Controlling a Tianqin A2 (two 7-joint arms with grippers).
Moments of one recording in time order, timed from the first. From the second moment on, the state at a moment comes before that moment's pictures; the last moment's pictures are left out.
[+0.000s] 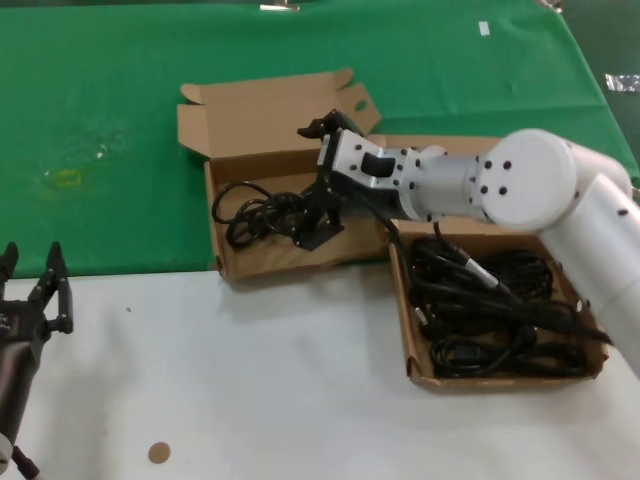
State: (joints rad) left arm 0.00 -0.30 1.60 -1.60 -1.80 0.00 0.00; right arm 0.92 0.26 -2.09 1.03 1.13 -0.72 0.16
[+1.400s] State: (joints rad) left arm 0.00 -0.30 1.60 -1.60 -1.80 0.00 0.00; right arm 0.32 0.29 -1.77 1.40 1.57 -0.25 0.05
